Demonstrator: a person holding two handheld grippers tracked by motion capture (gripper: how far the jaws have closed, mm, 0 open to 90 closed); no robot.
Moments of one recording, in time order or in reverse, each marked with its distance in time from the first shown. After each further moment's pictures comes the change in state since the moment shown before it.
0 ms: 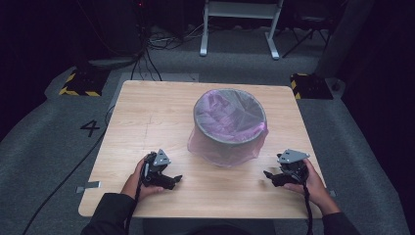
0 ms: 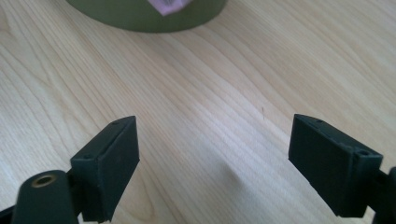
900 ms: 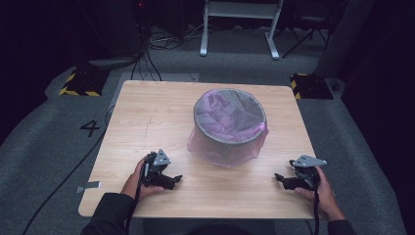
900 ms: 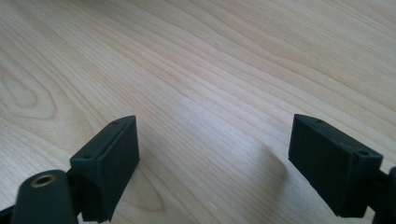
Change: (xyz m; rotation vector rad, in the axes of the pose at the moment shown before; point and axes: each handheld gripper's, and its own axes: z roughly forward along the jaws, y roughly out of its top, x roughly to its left) left arm 0.000 0.000 0.000 0.000 0.000 0.000; right arm -0.020 -0.050 -0.005 -0.033 -0.033 0.195
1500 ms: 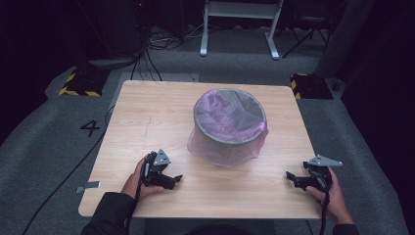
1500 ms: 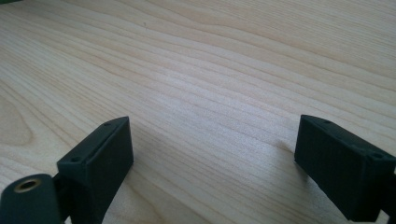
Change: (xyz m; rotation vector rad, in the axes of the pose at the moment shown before) left arm 0.000 0.001 0.001 -0.001 -0.005 0.000; right arm -0.029 -0.022 -0.012 -0.005 -0.060 0.168
